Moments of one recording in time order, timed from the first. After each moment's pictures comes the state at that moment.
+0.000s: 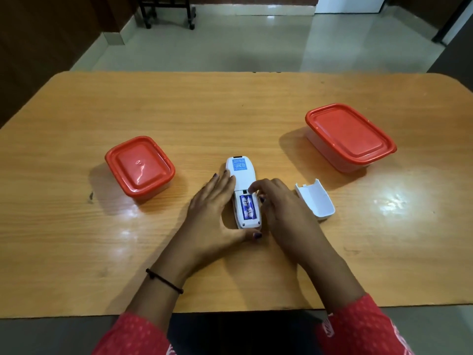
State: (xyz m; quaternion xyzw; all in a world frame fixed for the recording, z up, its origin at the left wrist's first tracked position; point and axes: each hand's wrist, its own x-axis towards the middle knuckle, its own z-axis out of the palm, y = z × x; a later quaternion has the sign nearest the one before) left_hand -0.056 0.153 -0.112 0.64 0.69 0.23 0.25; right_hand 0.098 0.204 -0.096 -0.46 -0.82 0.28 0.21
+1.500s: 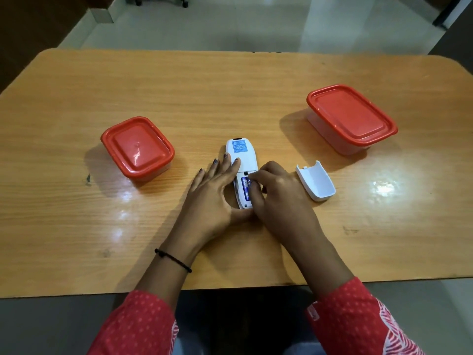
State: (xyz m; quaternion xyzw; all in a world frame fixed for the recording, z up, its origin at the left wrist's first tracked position) left_hand -0.055 0.155 -0.116 0.62 0.69 0.25 0.26; right_hand 0.079 0.194 -0.096 -0.46 -0.83 0.19 0.27
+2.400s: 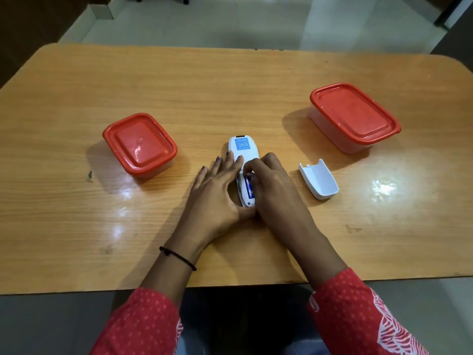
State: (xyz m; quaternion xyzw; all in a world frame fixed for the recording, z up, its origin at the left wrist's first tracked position) left_hand -0.052 0.155 -0.118 0.62 0.69 0.28 0.25; right_hand 0.070 0.198 -0.102 -0.44 -0.82 0.25 0.28
